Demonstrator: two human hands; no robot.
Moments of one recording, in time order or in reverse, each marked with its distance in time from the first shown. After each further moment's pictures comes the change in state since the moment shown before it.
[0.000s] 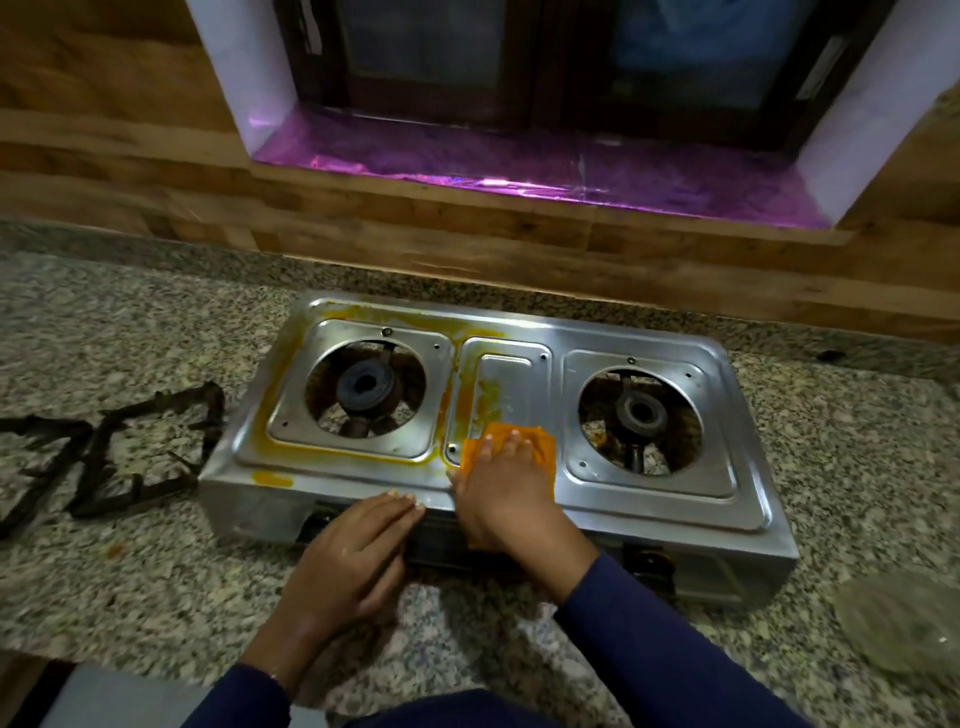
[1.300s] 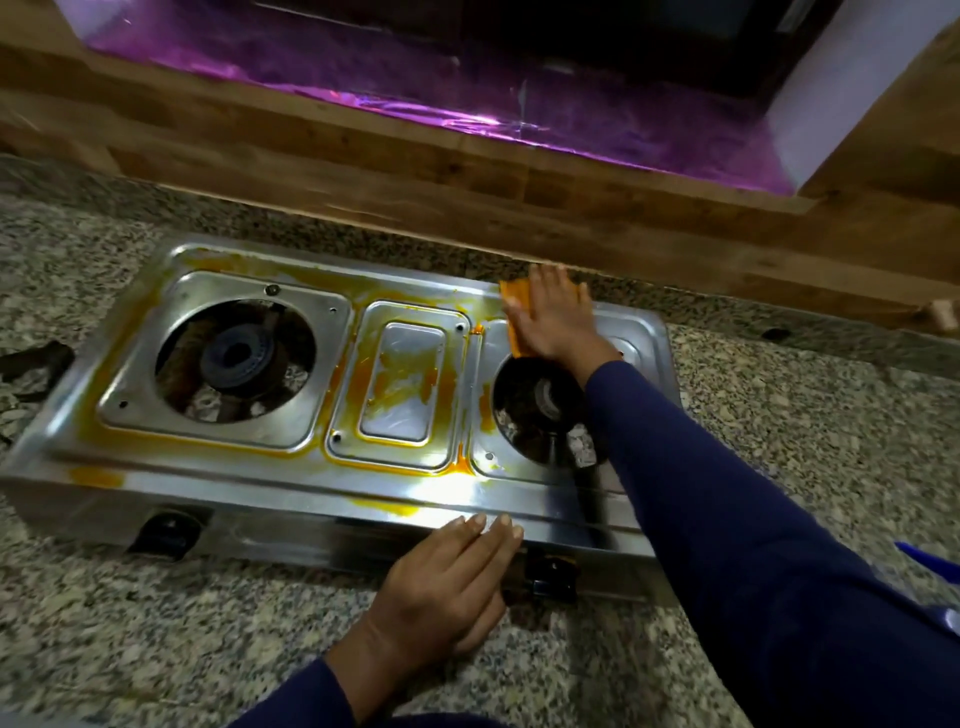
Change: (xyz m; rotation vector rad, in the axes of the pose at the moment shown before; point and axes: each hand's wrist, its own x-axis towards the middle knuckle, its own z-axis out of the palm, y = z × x) left_hand 0.091 0.150 0.096 -0.024 0.111 0.197; right_hand 0.192 0.195 -0.070 0.068 0.275 -0.106
